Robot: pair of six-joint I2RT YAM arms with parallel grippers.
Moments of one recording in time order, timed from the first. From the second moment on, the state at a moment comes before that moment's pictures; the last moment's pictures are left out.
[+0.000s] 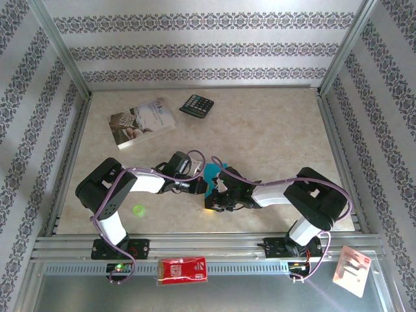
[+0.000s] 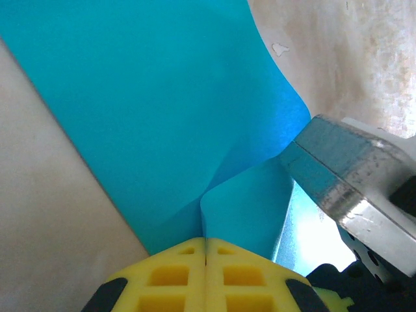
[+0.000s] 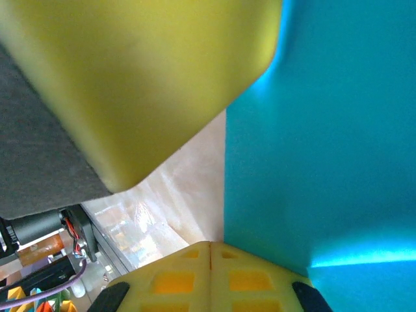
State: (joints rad) left arm -0.63 1.75 0.68 0.18 0.58 -0.50; right arm 0.84 1.62 0.52 0.20 -0.57 1.03
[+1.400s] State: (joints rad) left arm -0.63 1.75 0.69 0.15 0.56 -0.48; right arm 0.60 1.59 0.57 0.14 -0.66 0.96
